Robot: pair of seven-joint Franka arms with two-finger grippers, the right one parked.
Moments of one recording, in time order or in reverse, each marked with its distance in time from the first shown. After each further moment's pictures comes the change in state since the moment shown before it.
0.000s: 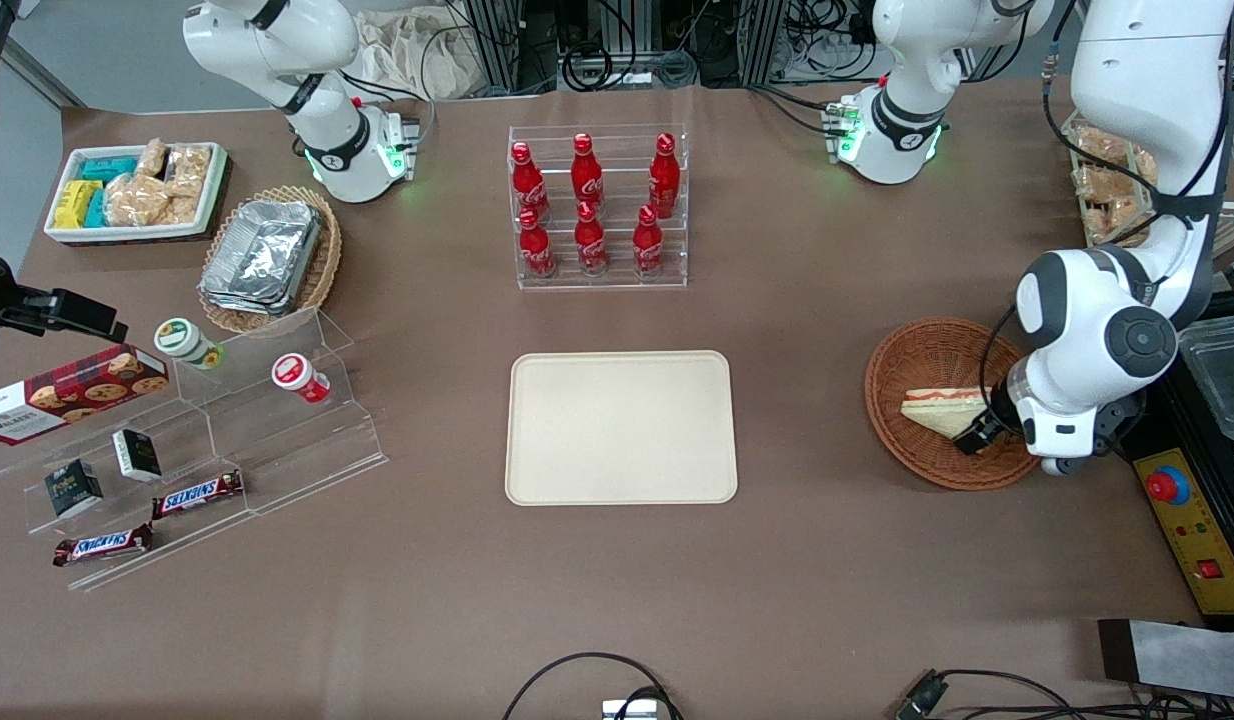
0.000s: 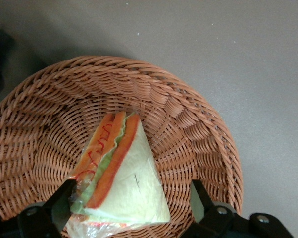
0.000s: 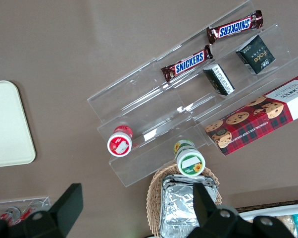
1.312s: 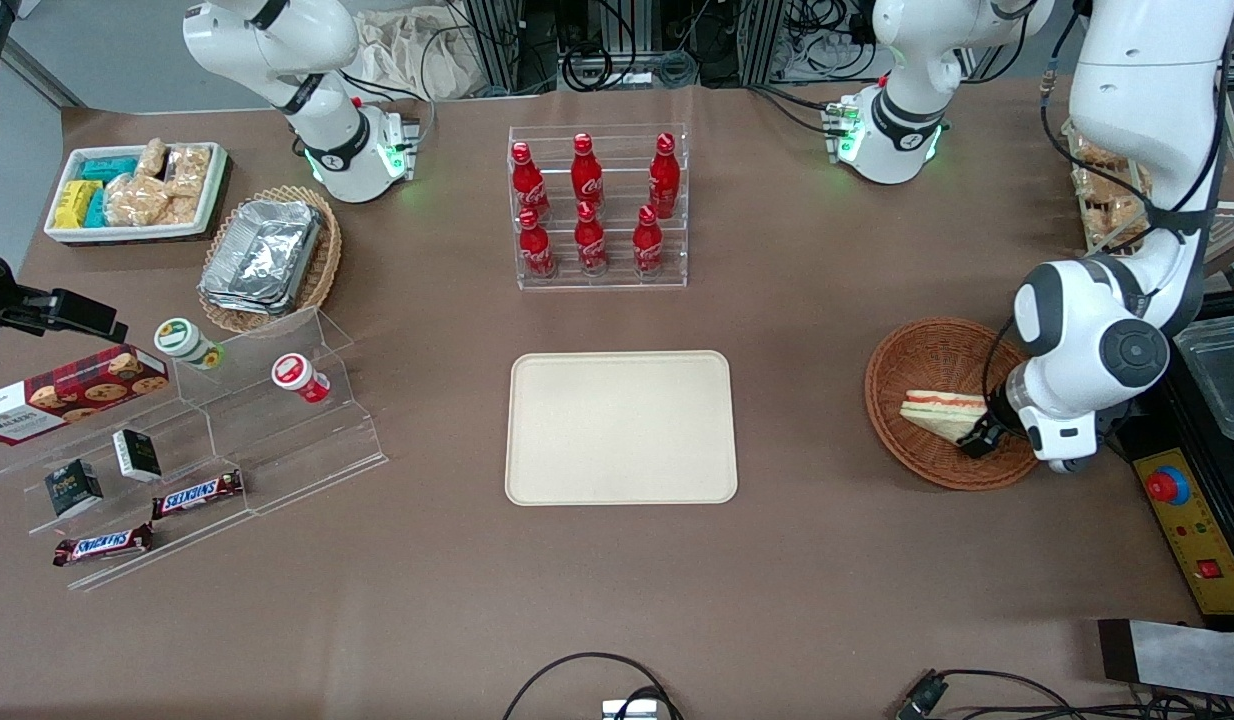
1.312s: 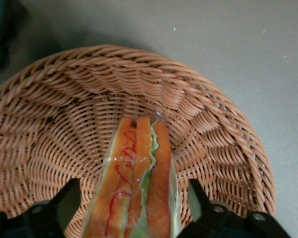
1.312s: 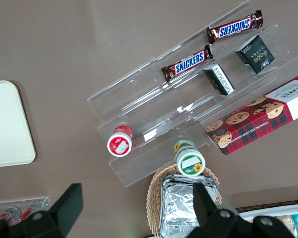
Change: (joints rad) arm -0.002 0.058 0.023 -0.011 0.000 0.041 -0.135
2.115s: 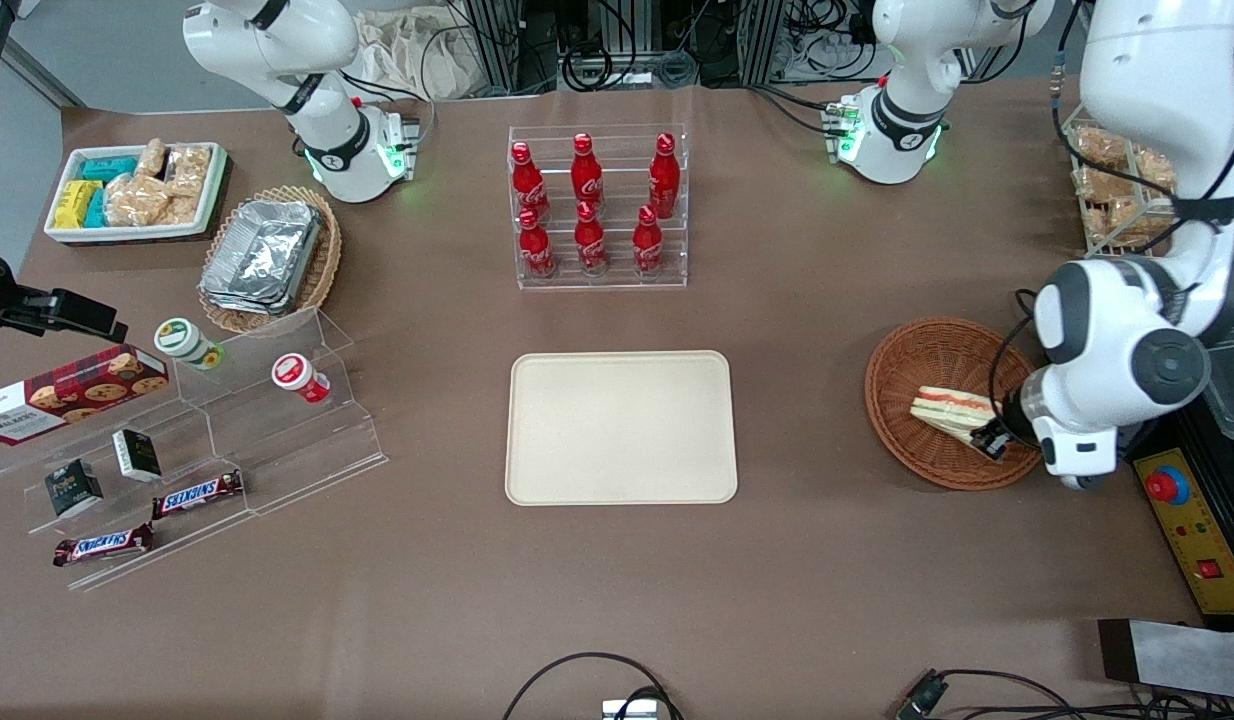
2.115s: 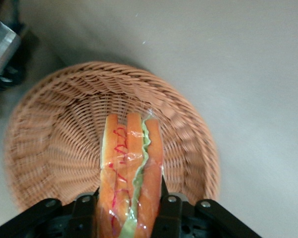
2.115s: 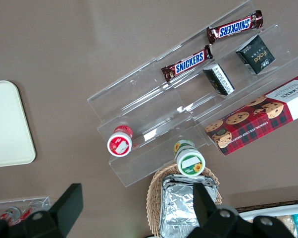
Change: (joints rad) arm -0.011 -0.035 -0.033 0.261 0.001 -0.354 0.065
